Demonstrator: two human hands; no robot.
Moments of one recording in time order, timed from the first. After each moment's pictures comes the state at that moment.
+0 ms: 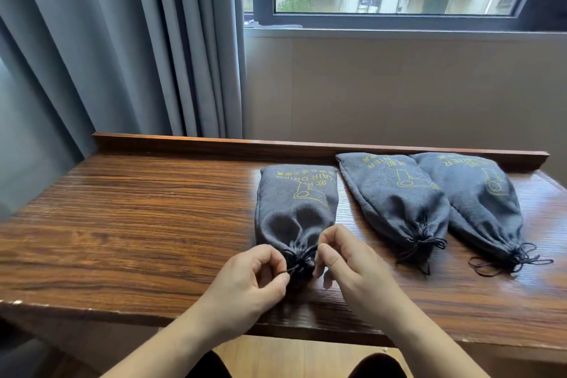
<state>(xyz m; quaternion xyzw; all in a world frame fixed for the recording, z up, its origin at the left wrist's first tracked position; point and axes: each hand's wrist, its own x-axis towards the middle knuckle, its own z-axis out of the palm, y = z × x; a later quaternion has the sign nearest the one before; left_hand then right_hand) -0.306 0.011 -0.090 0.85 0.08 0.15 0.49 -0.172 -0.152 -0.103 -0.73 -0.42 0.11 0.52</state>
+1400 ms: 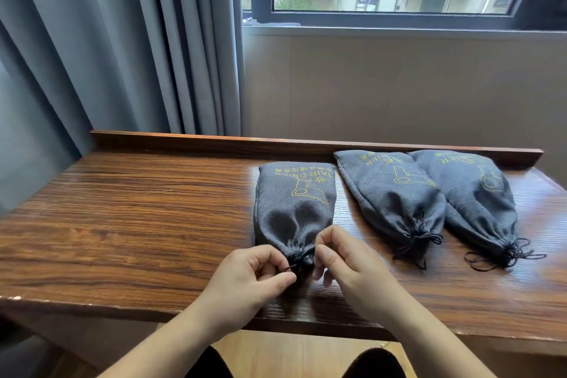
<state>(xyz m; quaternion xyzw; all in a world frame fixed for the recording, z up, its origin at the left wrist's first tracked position) -0.308 0.008 -0.090 0.82 0.12 0.12 0.55 -0.176 -0.159 -0.098 -0.74 -0.42 0.14 0.50</state>
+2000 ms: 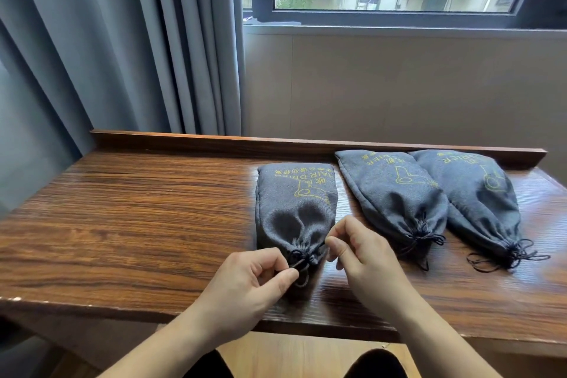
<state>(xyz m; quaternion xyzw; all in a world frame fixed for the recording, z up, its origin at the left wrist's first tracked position) -0.314 0.006 -0.081 0.85 0.07 0.15 0.50 -0.161 -0.160 -0.101 -0.79 -0.39 0.03 0.47</state>
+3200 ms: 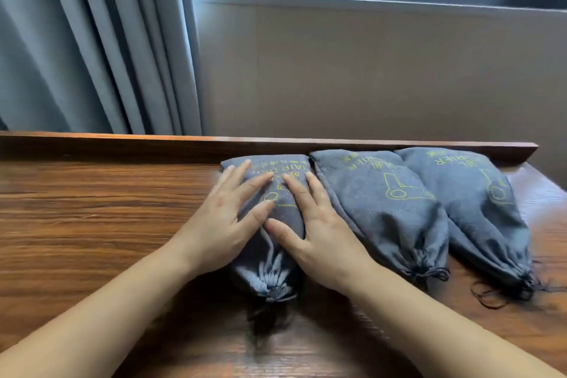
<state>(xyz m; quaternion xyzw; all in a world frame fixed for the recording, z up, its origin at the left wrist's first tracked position) -0.158 0.084 -0.091 0.93 0.05 0.14 0.34 -0.080 -0.097 -0.096 -0.86 -0.38 0.06 0.34</state>
